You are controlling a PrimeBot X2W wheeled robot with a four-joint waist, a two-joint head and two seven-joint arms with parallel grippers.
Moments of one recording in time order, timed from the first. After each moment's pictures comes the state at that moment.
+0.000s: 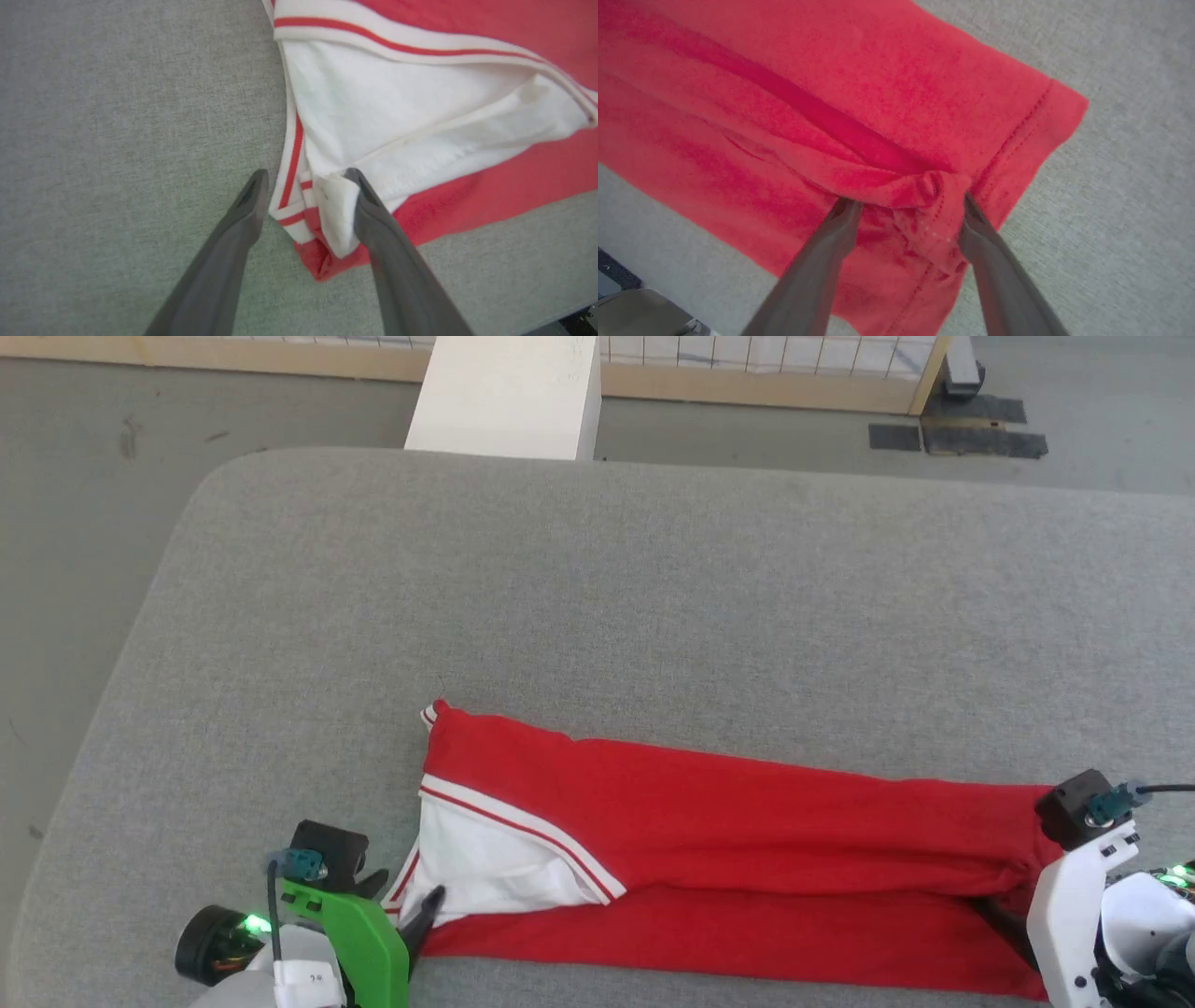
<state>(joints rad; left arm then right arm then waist) -0.24 0.64 -0.81 0.15 -0.83 0.11 0.17 -0.12 -0.65 0.36 0.13 0.56 0.13 0.60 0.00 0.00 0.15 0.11</state>
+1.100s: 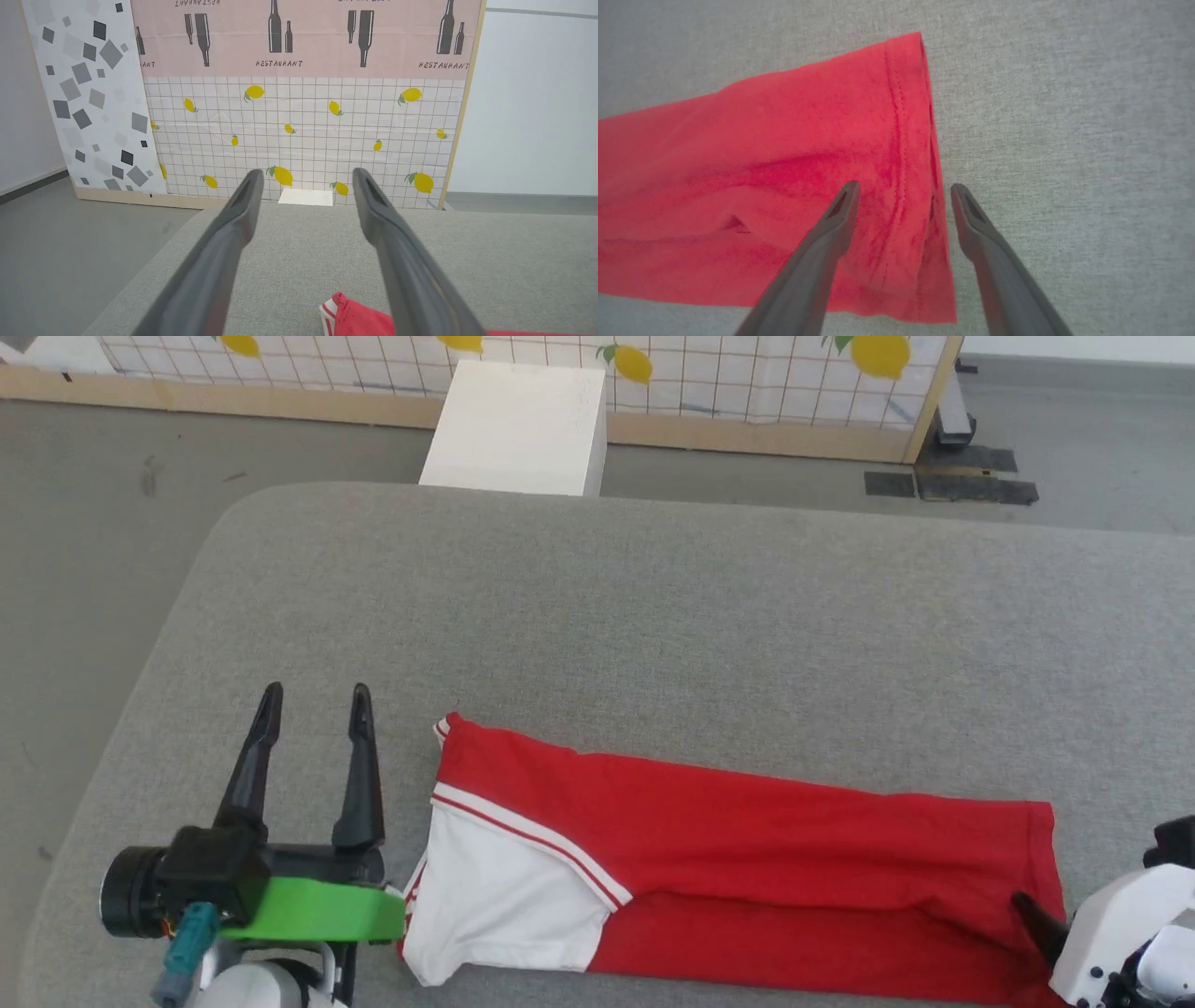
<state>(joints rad) -0.02 0.21 -0.14 -0.15 -0.23 0.08 -0.26 0.01 -0.09 -0.34 0.09 0.31 0.13 0.75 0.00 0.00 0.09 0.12</state>
